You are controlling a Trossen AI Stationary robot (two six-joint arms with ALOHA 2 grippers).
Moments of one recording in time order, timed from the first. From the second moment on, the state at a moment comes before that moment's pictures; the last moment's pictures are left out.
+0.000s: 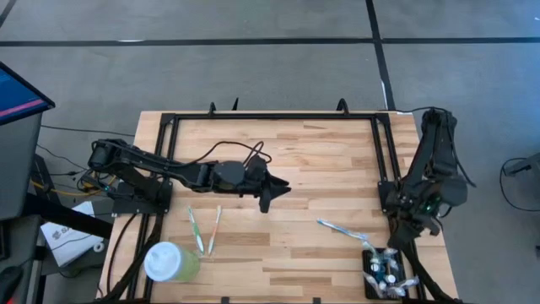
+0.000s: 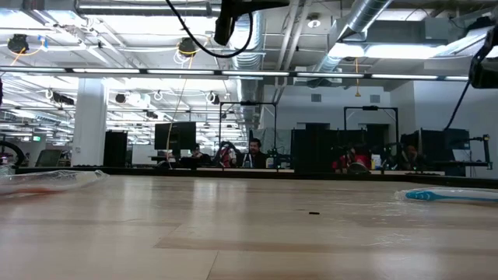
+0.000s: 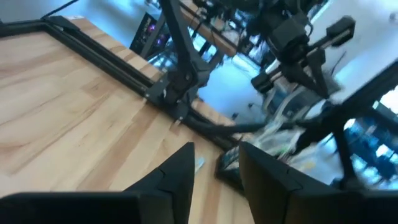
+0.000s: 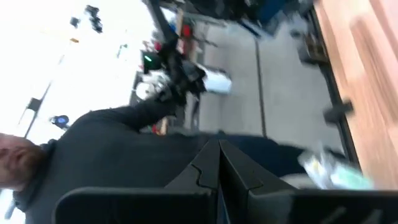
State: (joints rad) left arm -0.15 1.52 1.06 0.26 -0.22 -0.65; right arm 1.19 0.50 0.61 -0.25 0.41 1.40
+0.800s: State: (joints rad) left arm -0.06 1.83 1.31 0.30 0.18 -0.50; right arm 0.81 0.35 0.62 -0.22 0.45 1.11
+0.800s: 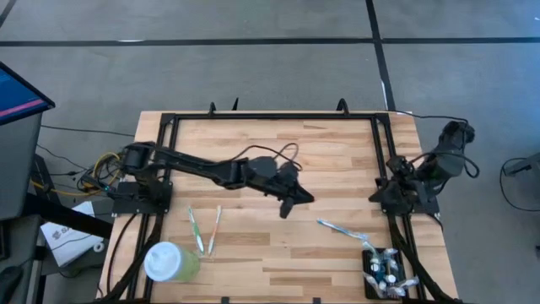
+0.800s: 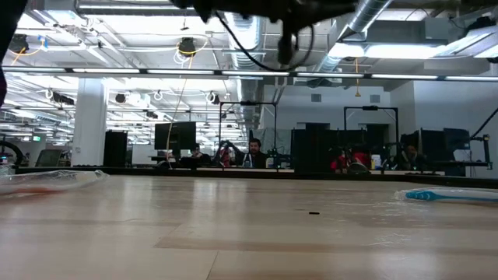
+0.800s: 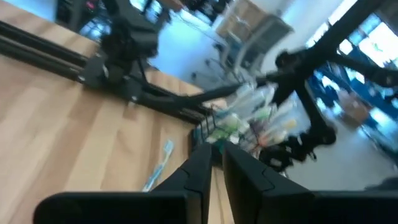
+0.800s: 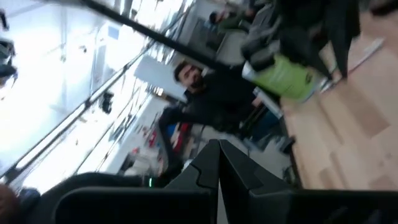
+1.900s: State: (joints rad) left arm -0.03 1.98 1.37 0.19 0.23 -0.20; right arm 0.53 0.35 0.61 -0.39 0.36 1.28
